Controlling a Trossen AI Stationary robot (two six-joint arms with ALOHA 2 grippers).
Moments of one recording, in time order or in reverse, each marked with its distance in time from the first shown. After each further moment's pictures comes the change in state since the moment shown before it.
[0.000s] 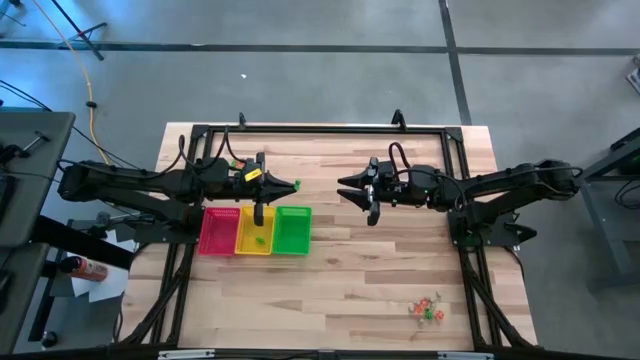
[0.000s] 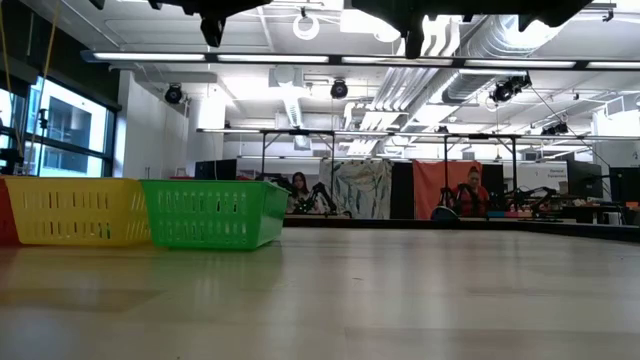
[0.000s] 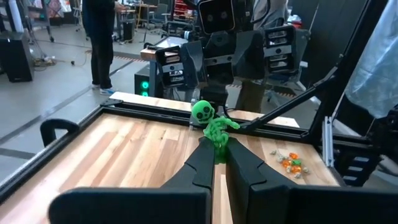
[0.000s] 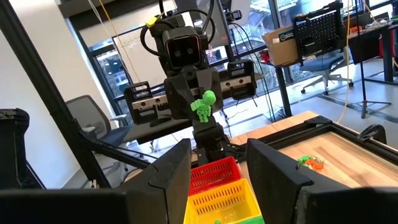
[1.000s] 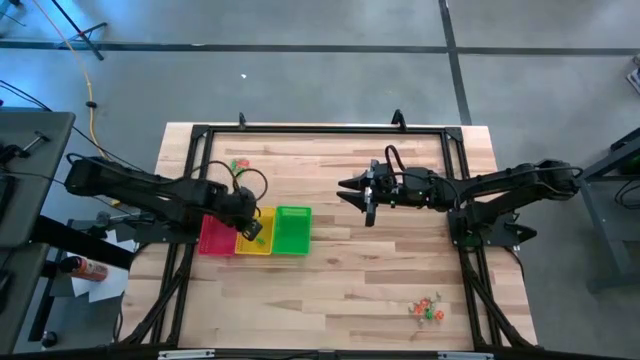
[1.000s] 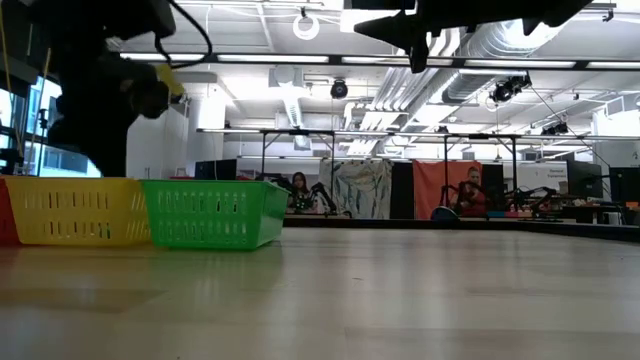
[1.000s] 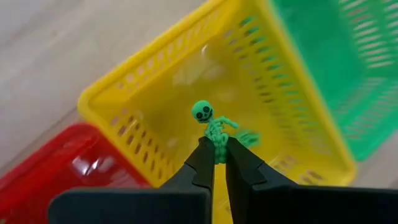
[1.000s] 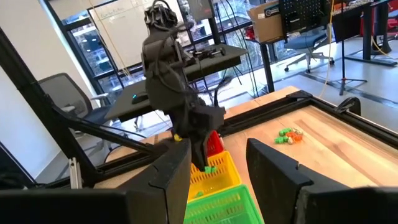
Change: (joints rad) left arm -0.087 0.106 -0.069 -0.970 0.015 -0.854; right arm 0.000 0.000 0.001 -0.120 0.039 0.000
